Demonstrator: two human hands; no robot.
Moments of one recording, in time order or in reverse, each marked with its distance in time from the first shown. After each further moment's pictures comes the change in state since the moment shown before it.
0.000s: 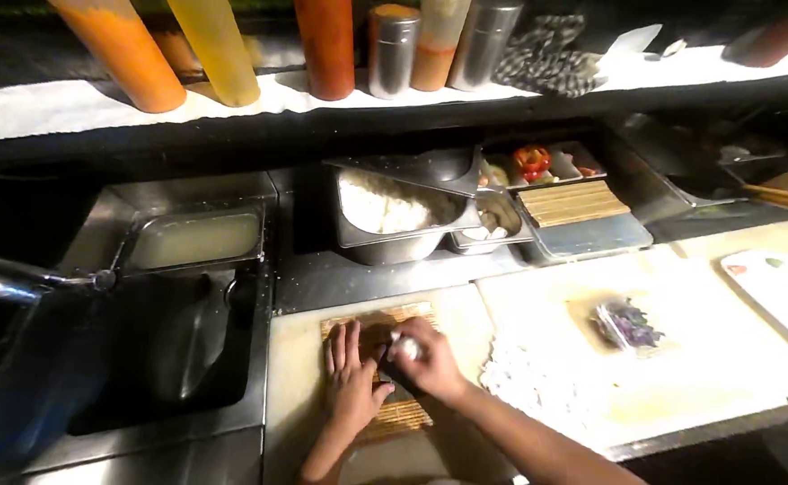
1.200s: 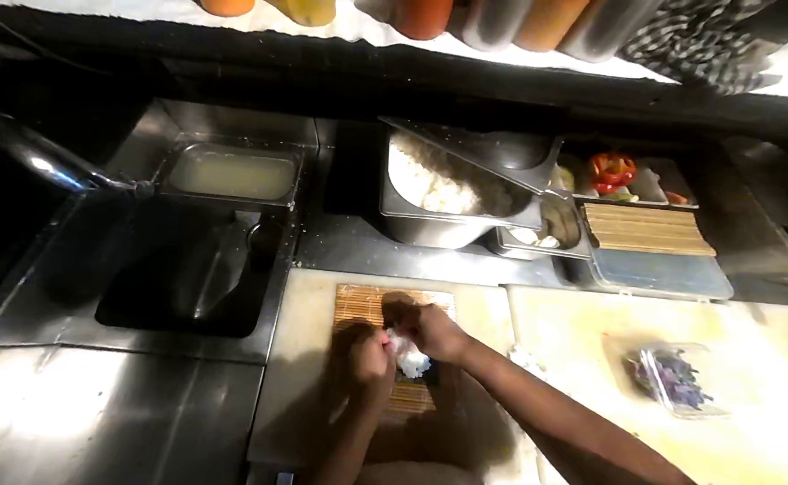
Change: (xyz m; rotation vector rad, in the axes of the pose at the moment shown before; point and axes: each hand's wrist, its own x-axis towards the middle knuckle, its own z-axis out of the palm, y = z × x) left_hand 0.012 0.056 -0.014 -0.402 -0.135 -0.669; right_hand 0.068 -0.012 -0.012 -0.450 -0.916 0.252
